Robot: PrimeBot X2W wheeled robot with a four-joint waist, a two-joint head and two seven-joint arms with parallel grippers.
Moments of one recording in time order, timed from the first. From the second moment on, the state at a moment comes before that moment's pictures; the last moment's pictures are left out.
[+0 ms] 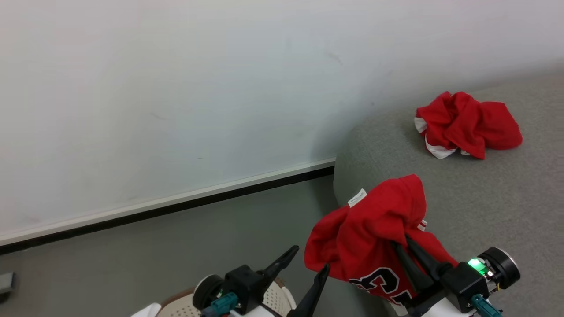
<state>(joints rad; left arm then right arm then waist) -0.26 0.23 -0.78 0.08 -0.47 0.08 -0.13 -0.19 -0.19 0.42 0.16 0.13 0.13 -0.21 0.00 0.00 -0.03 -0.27</state>
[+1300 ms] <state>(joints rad) -0.66 0.21 -0.78 0.11 -0.38 0.02 -0.09 -0.79 -0.28 -0.08 0.34 0.10 0.13 -0.22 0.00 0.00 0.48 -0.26</state>
